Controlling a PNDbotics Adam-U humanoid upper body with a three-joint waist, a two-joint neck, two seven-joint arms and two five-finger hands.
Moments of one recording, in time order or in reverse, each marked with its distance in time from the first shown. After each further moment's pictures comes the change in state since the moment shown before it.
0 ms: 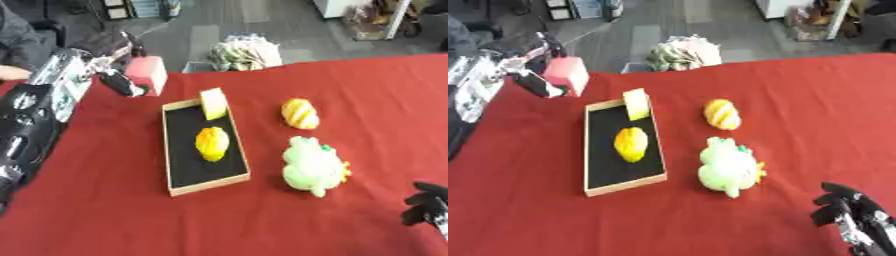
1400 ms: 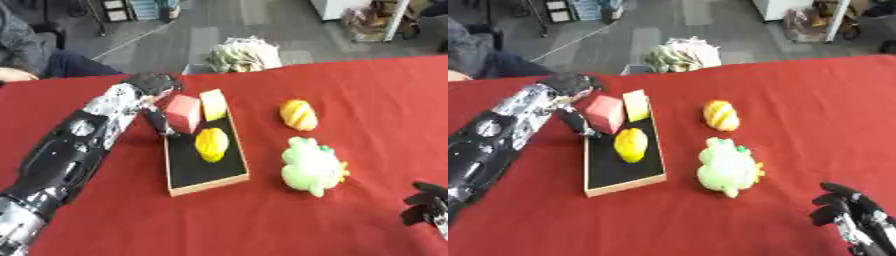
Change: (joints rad) left arm 0.051 -0.102 -0.024 0.031 -0.078 0.077 0.022; right arm 0.005 0.001 -0.004 0.001 0.004 -0.002 0.002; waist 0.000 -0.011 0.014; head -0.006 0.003
